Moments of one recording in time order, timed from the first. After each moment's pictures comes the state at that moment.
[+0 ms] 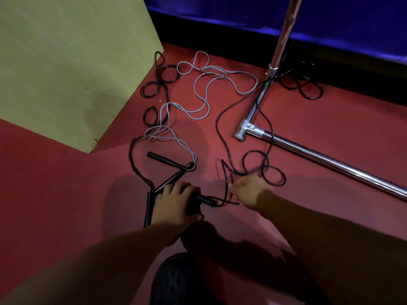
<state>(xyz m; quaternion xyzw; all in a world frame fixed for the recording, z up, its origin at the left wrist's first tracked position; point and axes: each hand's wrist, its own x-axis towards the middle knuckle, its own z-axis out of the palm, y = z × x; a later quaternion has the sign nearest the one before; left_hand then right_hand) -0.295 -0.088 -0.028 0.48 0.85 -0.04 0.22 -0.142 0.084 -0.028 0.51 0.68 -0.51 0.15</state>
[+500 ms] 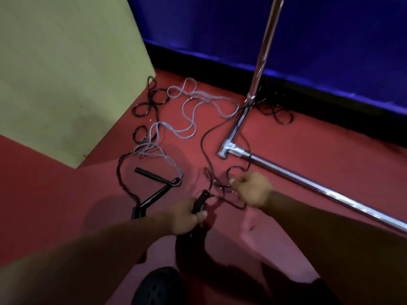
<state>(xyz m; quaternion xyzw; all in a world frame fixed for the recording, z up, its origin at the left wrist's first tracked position) -0.273 -0.036 0.023 0.41 0.76 0.08 0.51 -0.119 0.122 0.038 0.49 0.74 -0.45 0.10</state>
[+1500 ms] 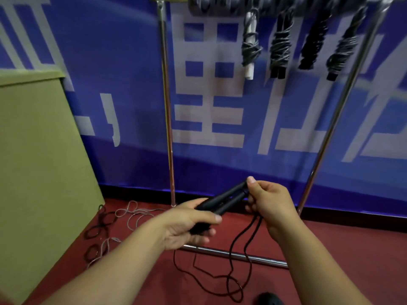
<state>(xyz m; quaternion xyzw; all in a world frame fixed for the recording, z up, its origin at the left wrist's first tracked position) -0.087 -0.012 0.418 0.39 0.53 0.38 0.65 0.097 0.055 0.424 0.49 0.52 -0.50 -0.49</state>
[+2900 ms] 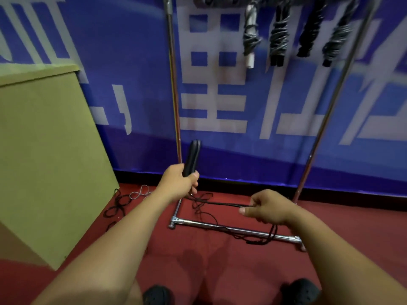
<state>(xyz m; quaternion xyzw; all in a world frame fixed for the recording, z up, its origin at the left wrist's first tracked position) -0.120 -0.020 0.419 0.49 0.68 0.44 0.33 0.141 0.024 0.403 0.51 0.79 -0.33 -0.08</state>
